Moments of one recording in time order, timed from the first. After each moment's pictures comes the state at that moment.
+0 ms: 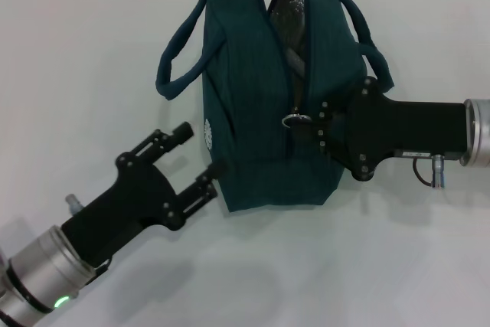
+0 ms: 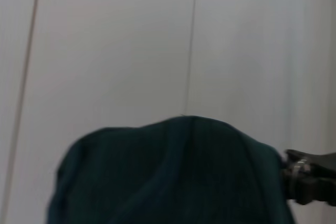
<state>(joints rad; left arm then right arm) -0.34 -2.10 1.11 -0.03 1.07 1.68 -0.43 0.59 2.02 -1.26 -0.53 -1.39 -1.55 0.77</state>
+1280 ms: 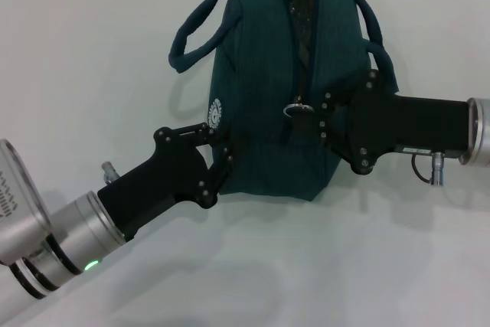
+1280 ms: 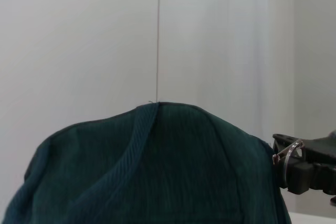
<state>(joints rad) -0.46 -2.11 1.10 -0.05 1.11 1.60 -0.41 0.59 2.02 -1.27 -0.48 -1.32 -1.55 0.70</state>
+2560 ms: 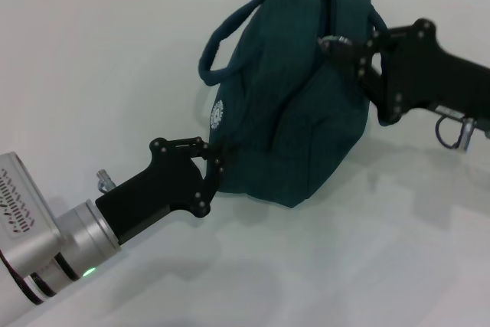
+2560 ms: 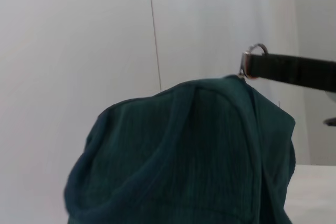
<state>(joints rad) -0.44 -2.10 1.11 -0.05 1.12 1.53 -0.29 0.52 2.03 -1.27 -0.46 -1.07 -1.57 0.62</state>
